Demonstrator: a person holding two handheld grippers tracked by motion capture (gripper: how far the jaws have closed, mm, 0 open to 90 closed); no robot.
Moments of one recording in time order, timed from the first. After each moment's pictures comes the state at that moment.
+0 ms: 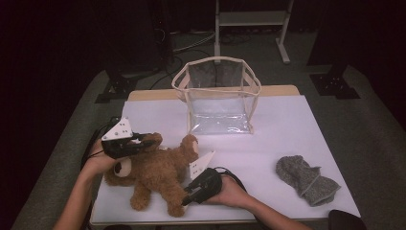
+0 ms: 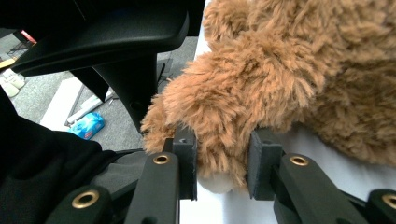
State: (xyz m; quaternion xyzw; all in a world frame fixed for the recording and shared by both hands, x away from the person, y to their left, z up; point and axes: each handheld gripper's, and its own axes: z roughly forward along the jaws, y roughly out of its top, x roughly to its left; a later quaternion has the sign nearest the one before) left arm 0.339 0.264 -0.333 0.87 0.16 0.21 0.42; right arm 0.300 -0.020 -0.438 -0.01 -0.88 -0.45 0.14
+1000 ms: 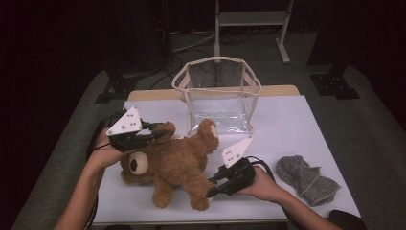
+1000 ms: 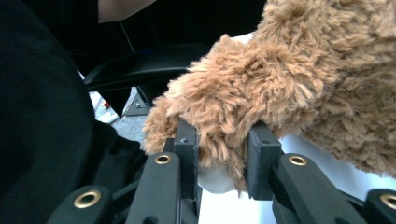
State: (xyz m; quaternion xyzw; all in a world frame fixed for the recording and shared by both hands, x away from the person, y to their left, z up) left arm 0.324 0.208 -0.274 0.86 0.09 0.24 0.44; right arm 0.295 -0.105 -0.376 -0.01 -0.85 -0.50 0.15
